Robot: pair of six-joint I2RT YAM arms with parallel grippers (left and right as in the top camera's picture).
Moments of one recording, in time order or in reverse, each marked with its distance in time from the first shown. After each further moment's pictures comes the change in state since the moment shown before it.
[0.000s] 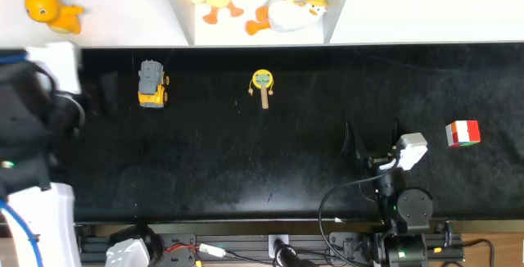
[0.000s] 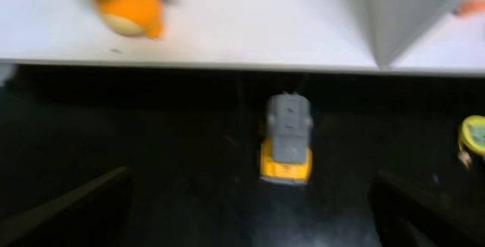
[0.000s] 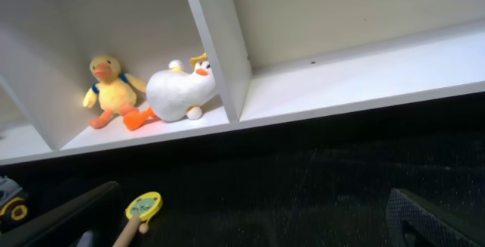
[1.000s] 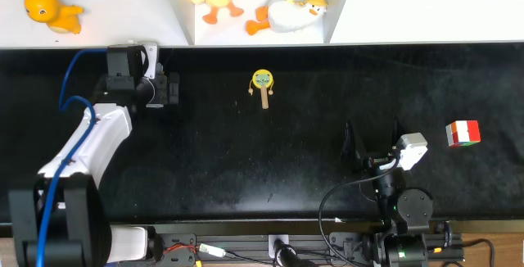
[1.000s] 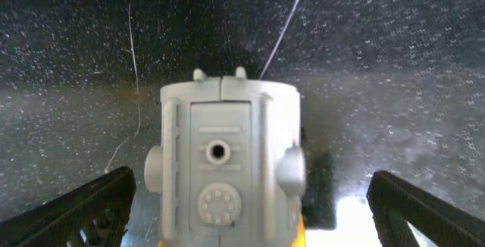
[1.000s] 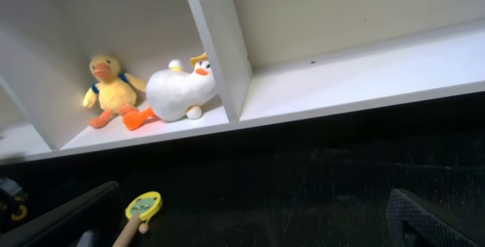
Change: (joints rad) left arm -0.274 0.554 -0.185 0.500 -0.222 -0.108; right arm 0.000 0.000 0.000 0.000 0.000 0.001
